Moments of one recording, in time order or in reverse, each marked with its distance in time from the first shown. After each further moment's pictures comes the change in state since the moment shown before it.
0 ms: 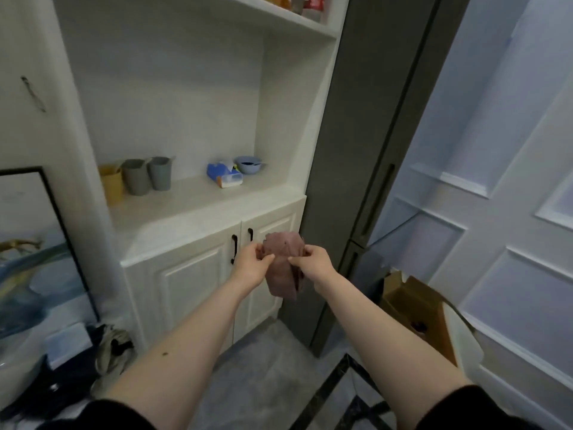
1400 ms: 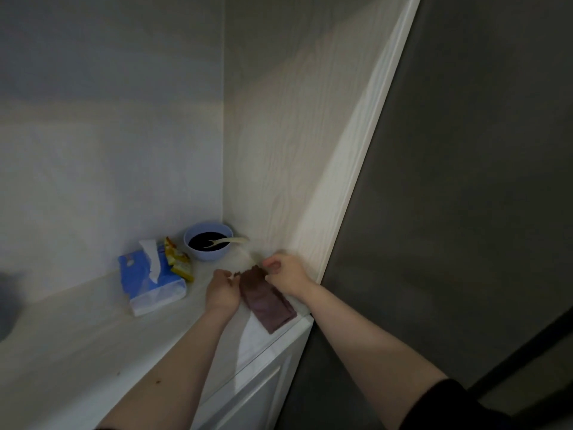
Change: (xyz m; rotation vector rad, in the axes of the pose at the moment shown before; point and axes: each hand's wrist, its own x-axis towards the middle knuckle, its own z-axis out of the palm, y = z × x) left_hand 0.549 -0.058 0.098 0.130 0.226 -0.260; right_hand 0.591 -0.051 0.029 -0.368 -0.260 -0.189
